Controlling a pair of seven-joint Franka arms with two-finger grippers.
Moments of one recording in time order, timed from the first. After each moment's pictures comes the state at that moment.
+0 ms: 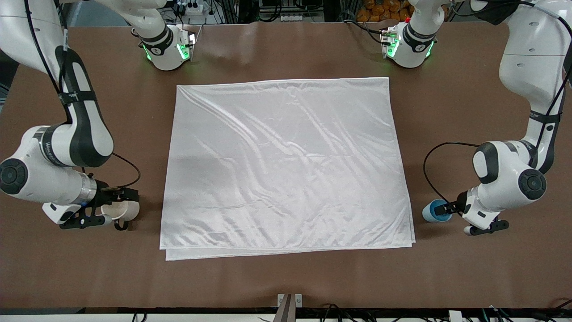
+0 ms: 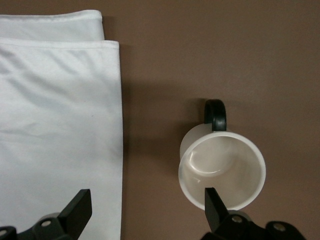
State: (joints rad) left arm 0.14 0.70 -0.13 -1.62 0.02 2.34 -0.16; right arm -0.09 0.55 0.10 -1.57 -0.01 2.08 -0.11
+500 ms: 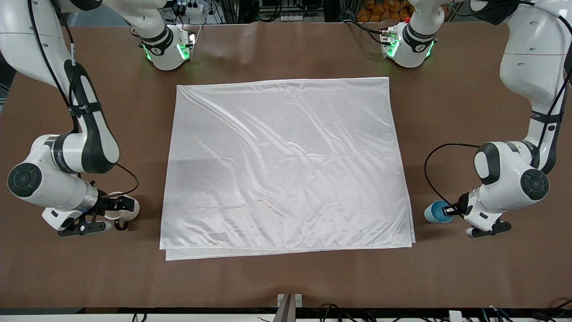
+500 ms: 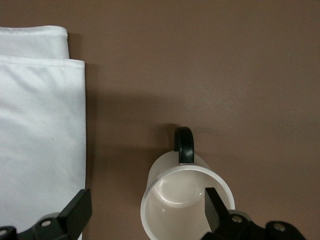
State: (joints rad) left arm 0.14 0.70 -0.13 -1.60 0.02 2.34 -0.16; right arm -0.11 0.61 0.10 -1.57 -0.10 2.21 -0.12
